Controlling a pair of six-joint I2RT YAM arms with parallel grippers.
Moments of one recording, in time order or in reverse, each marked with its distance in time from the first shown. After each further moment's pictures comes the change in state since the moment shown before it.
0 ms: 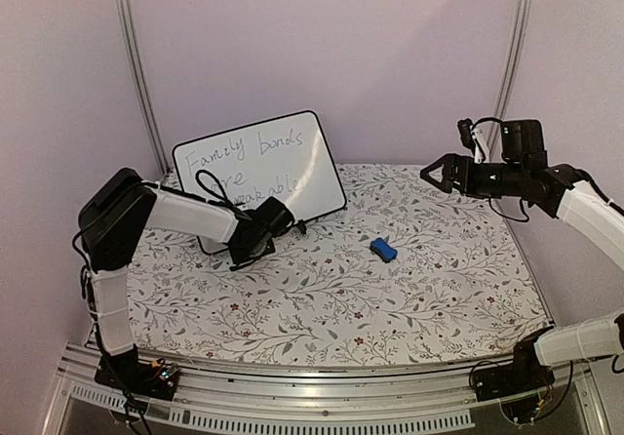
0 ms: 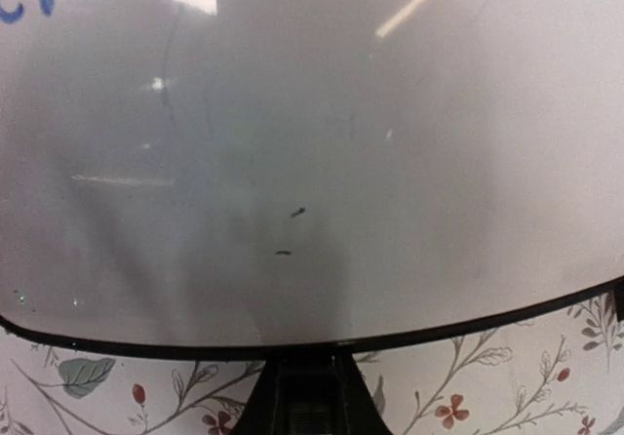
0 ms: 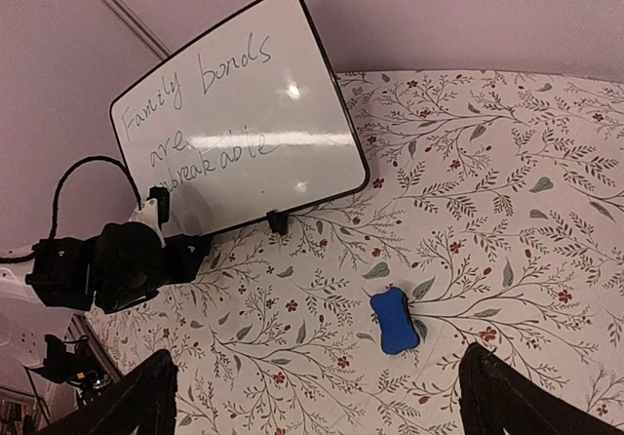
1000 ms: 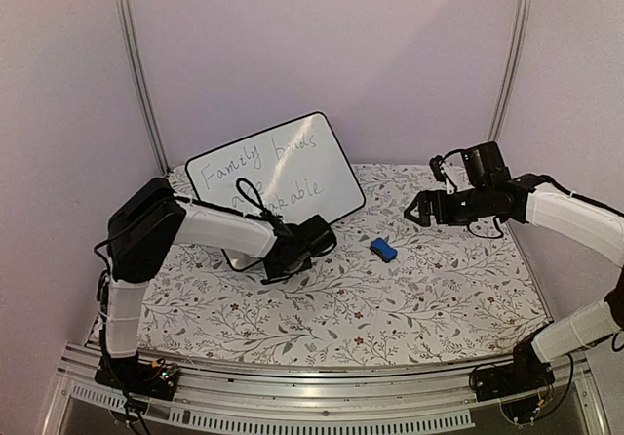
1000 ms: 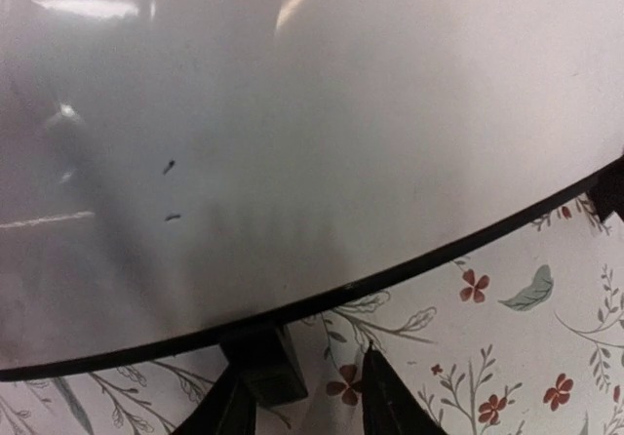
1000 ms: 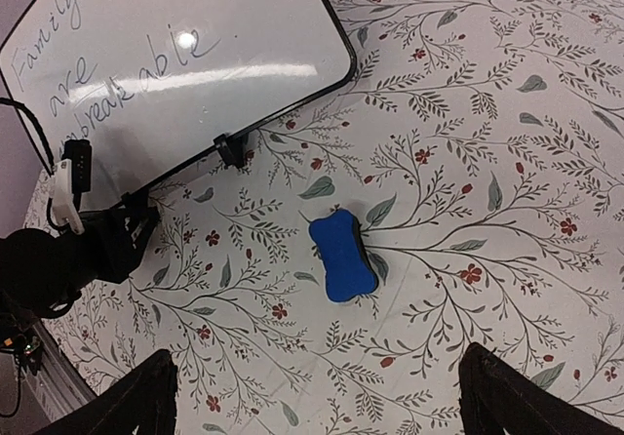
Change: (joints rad) left arm -0.220 0.140 0.210 -0.150 0.035 -0.146; right arm 0.103 0.172 -0.070 -0.031 0.154 -0.061
